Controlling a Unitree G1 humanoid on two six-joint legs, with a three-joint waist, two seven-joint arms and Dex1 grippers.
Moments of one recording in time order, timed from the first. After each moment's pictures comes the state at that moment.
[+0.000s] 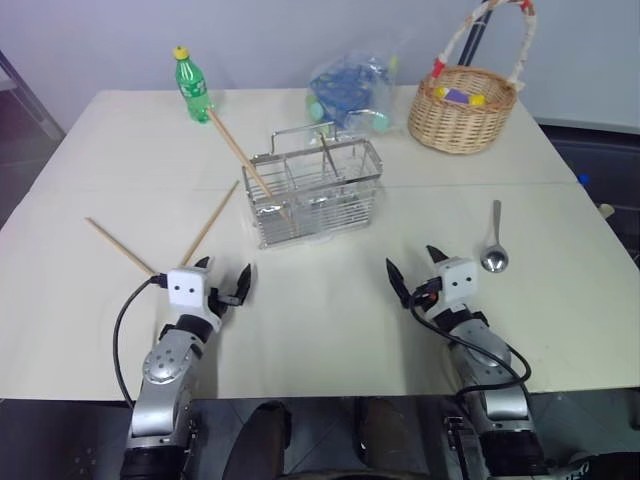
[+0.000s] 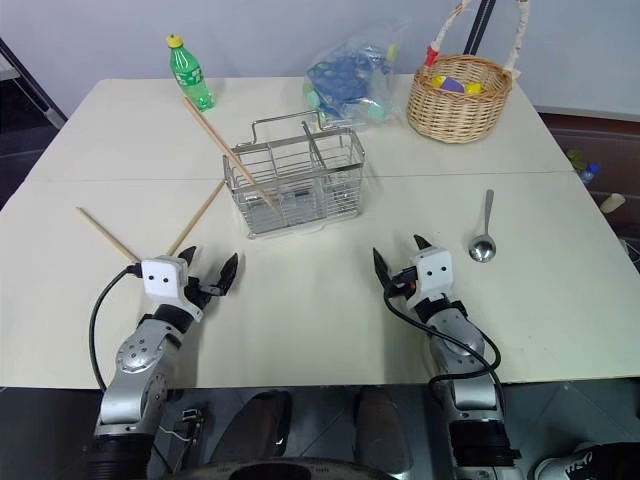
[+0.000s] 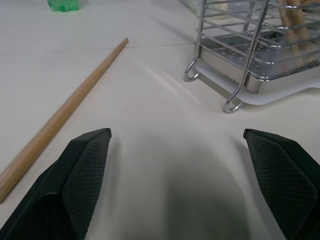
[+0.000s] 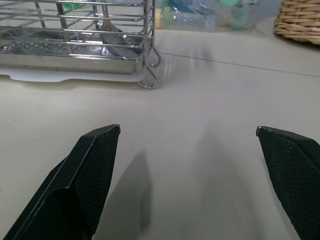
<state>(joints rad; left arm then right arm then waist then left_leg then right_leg) 0.07 0.18 0.11 -0.12 -0.18 0.03 -0.27 0.00 -0.21 -0.04 -0.05 0.12 -0.04 0.32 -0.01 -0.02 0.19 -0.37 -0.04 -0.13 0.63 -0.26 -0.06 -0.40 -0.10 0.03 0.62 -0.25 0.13</state>
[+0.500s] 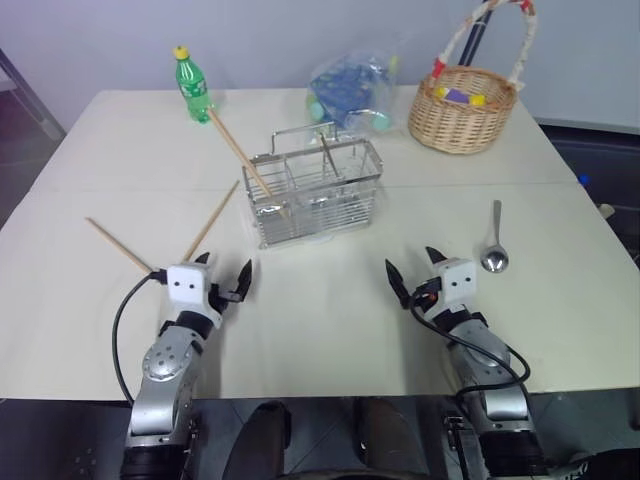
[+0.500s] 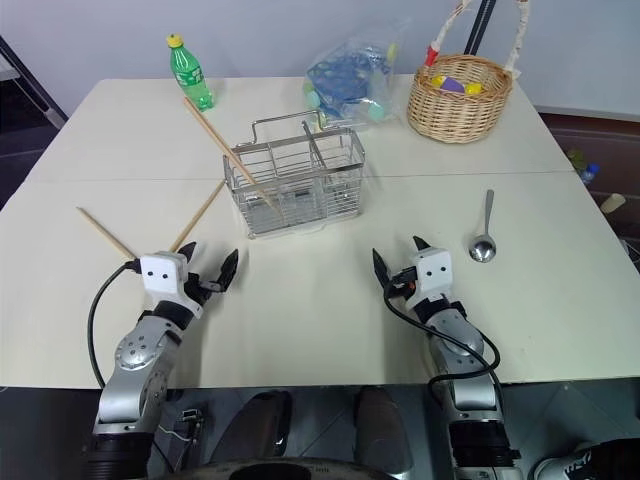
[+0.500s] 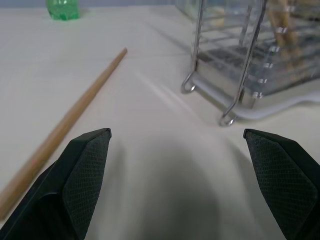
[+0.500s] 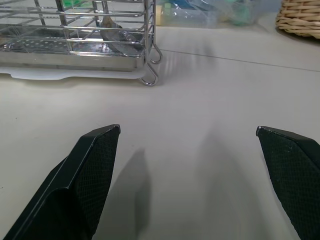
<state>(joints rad) 0.06 0.18 0.10 -0.20 -0.19 0.10 -0.25 0.00 -0.21 -0.04 -0.05 0.12 -0.04 0.32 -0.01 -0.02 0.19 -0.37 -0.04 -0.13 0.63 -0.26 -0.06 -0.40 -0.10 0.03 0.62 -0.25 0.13</state>
